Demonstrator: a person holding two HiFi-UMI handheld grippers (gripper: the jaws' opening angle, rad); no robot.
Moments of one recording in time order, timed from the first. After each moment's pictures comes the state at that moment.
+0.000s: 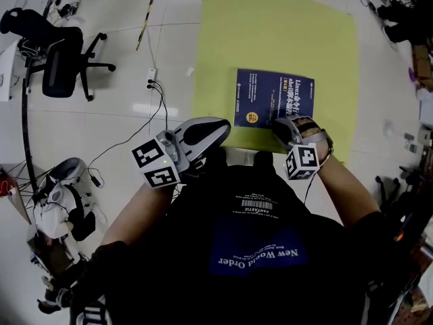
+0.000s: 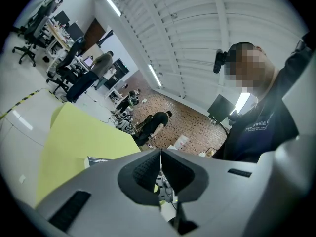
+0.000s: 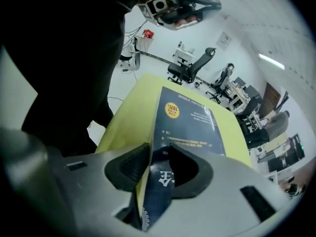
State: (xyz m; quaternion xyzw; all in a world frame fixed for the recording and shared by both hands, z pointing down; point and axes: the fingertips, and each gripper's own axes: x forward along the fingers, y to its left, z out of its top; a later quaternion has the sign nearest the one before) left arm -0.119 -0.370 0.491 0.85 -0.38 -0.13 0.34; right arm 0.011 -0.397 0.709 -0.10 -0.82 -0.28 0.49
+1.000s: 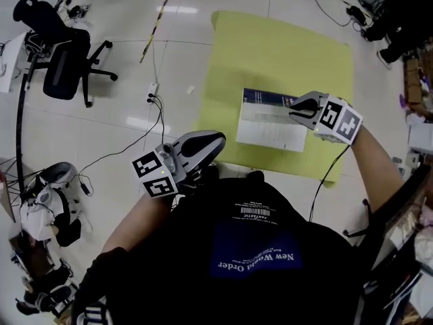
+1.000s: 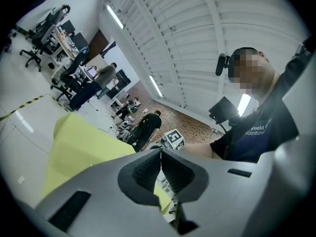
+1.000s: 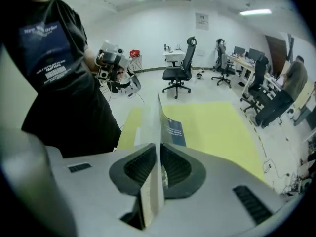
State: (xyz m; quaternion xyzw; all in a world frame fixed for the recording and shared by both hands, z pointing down) left arm -0.149 -0.364 0.469 0.84 -0.41 -0.18 0.32; right arm -0.028 -0.503 0.575 -0.17 -0.85 -0.05 0.50
